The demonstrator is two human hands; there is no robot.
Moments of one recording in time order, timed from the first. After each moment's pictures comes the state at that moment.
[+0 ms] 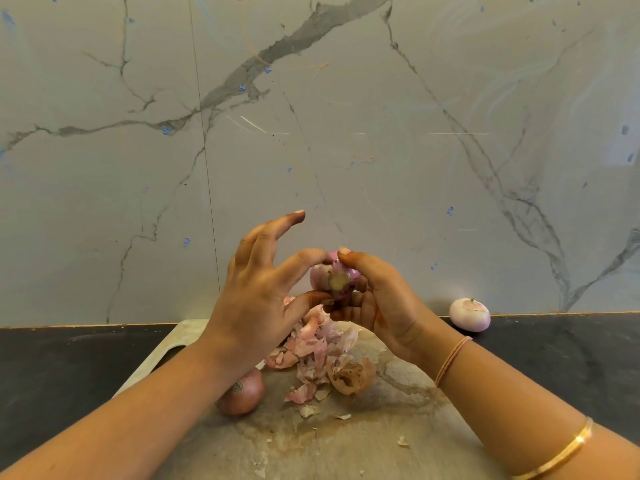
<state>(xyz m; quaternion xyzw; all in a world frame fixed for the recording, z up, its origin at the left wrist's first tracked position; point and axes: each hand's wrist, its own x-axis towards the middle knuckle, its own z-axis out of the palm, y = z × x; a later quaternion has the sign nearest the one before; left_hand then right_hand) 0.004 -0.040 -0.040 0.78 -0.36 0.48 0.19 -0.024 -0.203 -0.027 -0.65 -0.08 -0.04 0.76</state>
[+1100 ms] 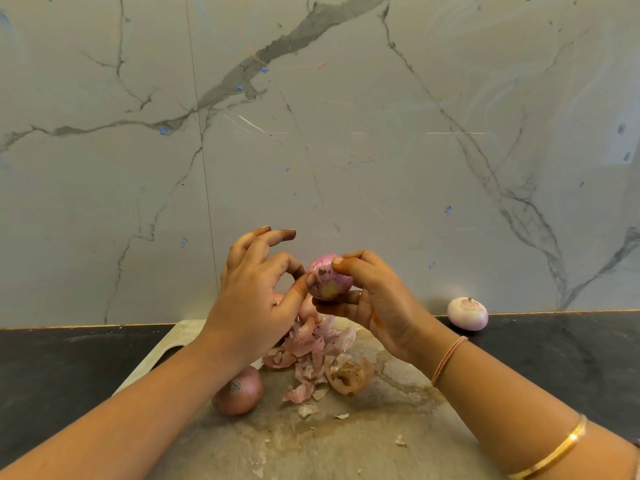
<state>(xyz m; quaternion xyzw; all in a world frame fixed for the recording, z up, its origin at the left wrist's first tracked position) 0.003 -0.041 -0.042 0.82 -0.29 0.40 0.30 -0.023 -0.205 -0.028 -0.66 -0.10 -0.04 0.74</state>
